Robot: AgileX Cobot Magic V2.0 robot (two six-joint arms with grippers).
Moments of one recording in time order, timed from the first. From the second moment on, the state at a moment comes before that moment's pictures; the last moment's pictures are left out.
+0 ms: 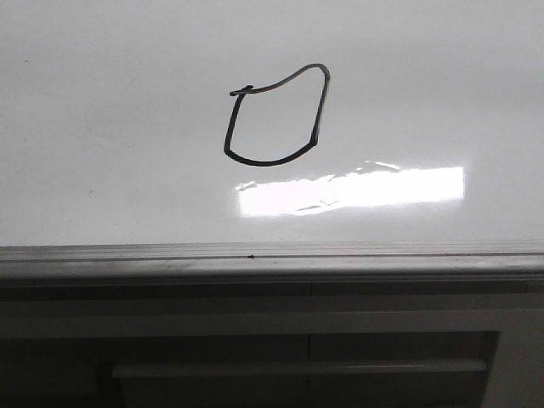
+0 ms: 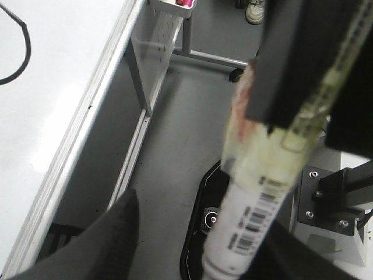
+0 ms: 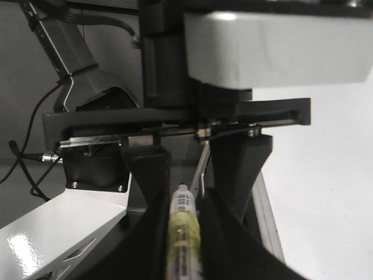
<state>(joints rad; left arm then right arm) -0.77 0.83 -0.89 -0.45 1.07 0.64 1.20 1.13 -1.05 0.54 0.43 -0.83</state>
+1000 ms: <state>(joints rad) -0.77 0.84 -0.77 -0.47 0.67 0.51 0.90 0.94 -1.05 0.56 0.43 -0.84</state>
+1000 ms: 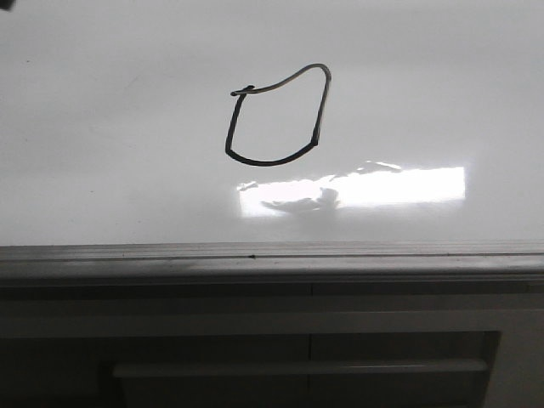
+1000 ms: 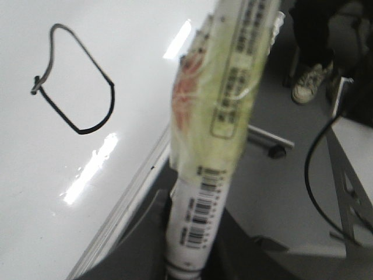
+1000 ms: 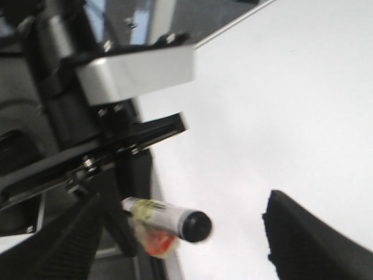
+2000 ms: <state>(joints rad) -0.77 1.26 -0.59 -0.80 -0.17 0.25 0.64 0.63 -0.73 0.64 0.47 -0.74</state>
